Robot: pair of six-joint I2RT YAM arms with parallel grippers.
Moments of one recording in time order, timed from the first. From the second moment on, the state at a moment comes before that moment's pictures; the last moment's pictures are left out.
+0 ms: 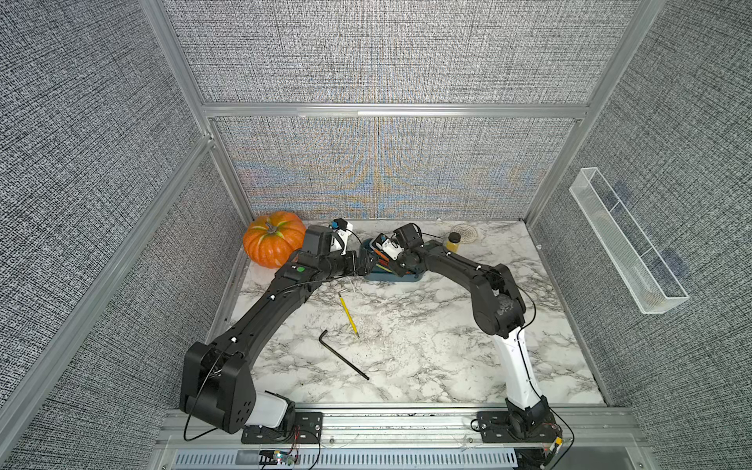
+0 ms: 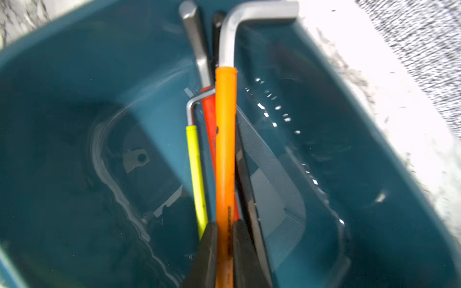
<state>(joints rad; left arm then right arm) -0.40 1.42 1.16 -0.34 0.42 -0.37 0.55 2.30 1.84 -0.48 -0.03 -0.36</state>
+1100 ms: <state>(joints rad) -0.40 1.42 1.16 -0.36 0.37 -0.36 0.56 2.10 1.77 -0.43 -0.03 -0.26</state>
